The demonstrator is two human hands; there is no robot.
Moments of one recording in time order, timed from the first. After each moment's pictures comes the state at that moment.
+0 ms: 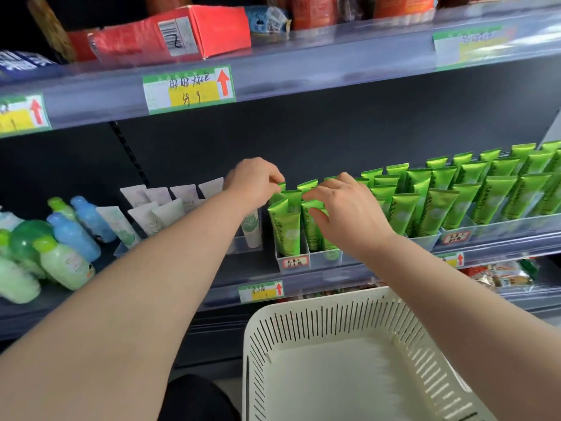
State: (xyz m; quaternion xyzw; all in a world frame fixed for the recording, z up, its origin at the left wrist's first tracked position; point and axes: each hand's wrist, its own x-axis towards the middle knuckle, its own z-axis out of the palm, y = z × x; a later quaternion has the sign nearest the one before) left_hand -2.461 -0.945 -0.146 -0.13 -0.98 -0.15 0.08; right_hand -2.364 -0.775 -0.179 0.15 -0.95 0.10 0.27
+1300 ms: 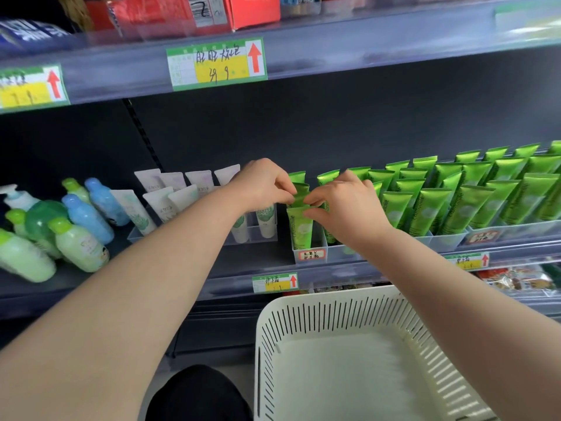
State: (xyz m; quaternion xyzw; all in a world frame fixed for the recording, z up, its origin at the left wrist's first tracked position) left_hand -2.450 -0.976 -0.154 -0.20 -0.96 -0.22 -0.01; right_hand -2.381 -0.806 -0.186 0.12 -0.97 0.12 0.19
